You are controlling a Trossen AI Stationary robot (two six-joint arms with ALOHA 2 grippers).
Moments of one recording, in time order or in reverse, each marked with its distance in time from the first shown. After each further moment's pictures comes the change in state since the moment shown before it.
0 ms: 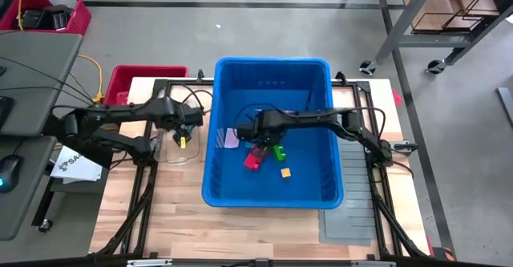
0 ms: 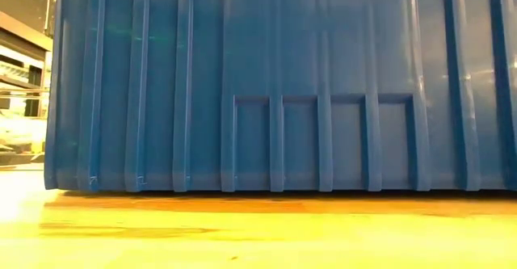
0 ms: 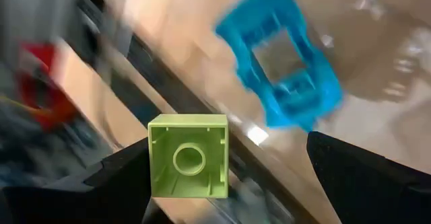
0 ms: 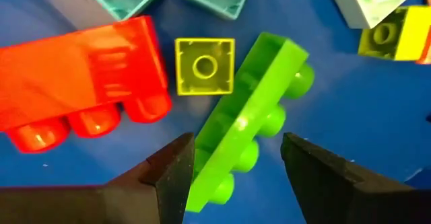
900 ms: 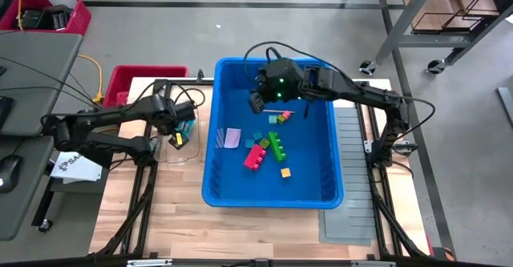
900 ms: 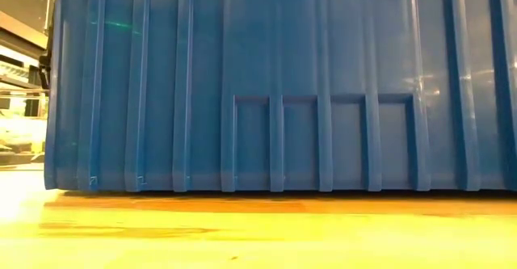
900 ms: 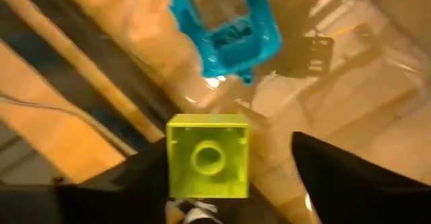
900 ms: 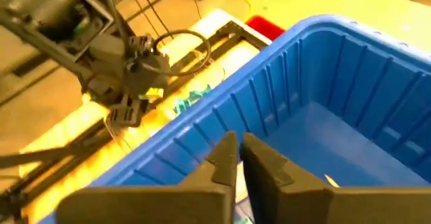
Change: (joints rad) left arm 0.111 -0.113 -0.050 -0.014 0.284 -0.012; right arm -0.106 -0.471 0.000 0.567 0.046 -0.143
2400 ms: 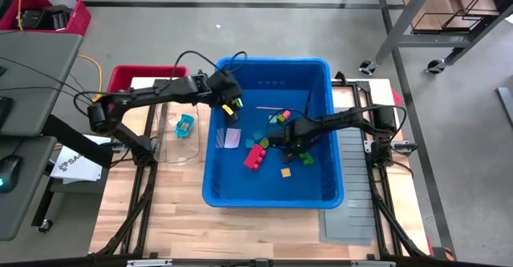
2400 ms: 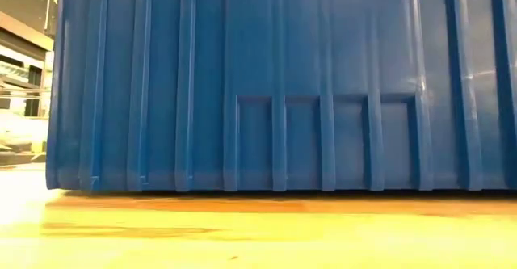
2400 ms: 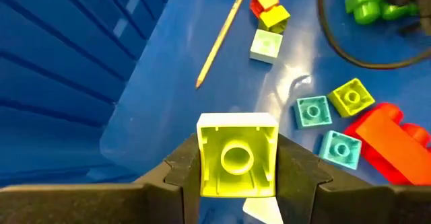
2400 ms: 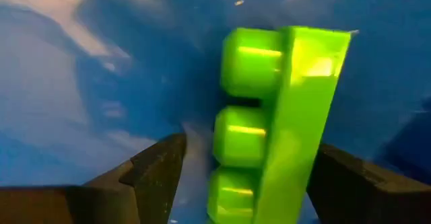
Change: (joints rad) left arm -0.009 0.428 0.451 0.709 0.147 0.503; right arm 0.098 0.132 -0.740 -0.220 -0.112 0.432
